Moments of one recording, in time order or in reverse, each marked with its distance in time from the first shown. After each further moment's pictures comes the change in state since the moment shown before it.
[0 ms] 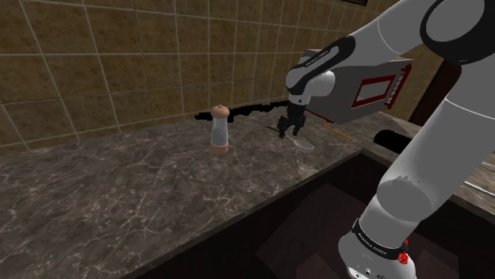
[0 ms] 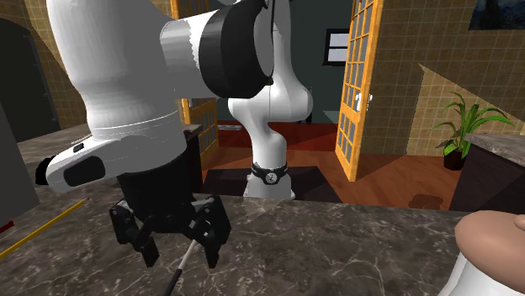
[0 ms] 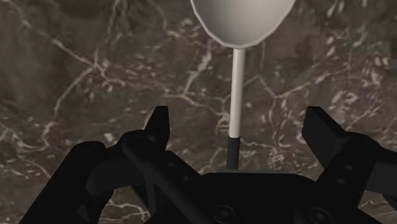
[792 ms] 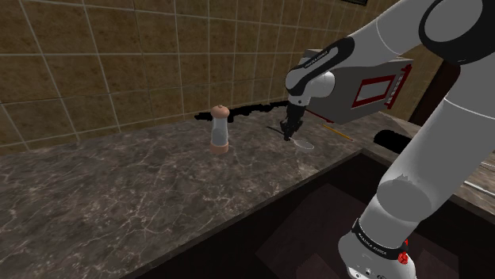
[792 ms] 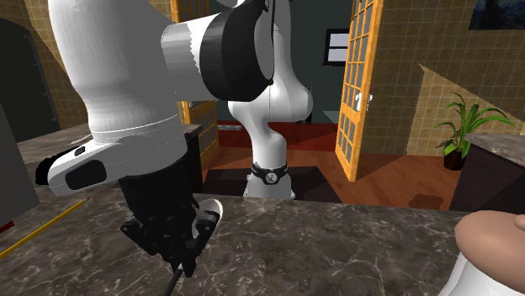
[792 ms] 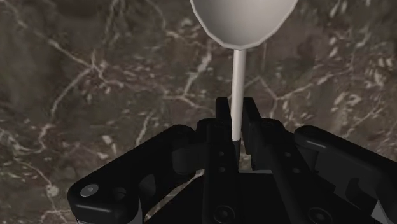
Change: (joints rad) arm 0.001 0.006 0.000 -0.004 0.003 0.010 -0.002
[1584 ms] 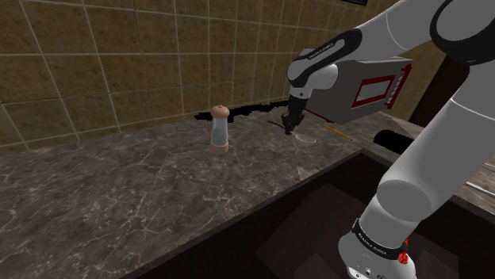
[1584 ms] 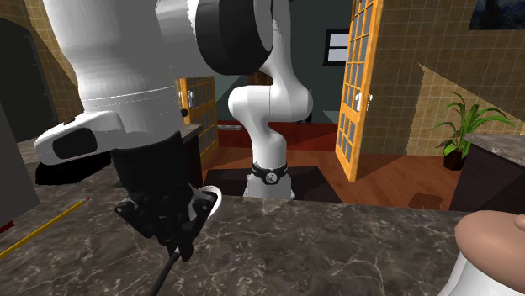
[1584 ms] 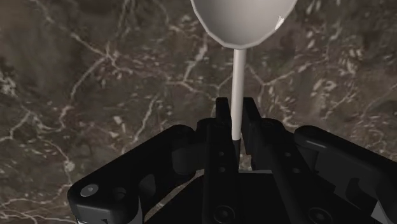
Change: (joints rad) arm -0.002 -0.047 0.002 0.036 -0.022 -0.080 0.022
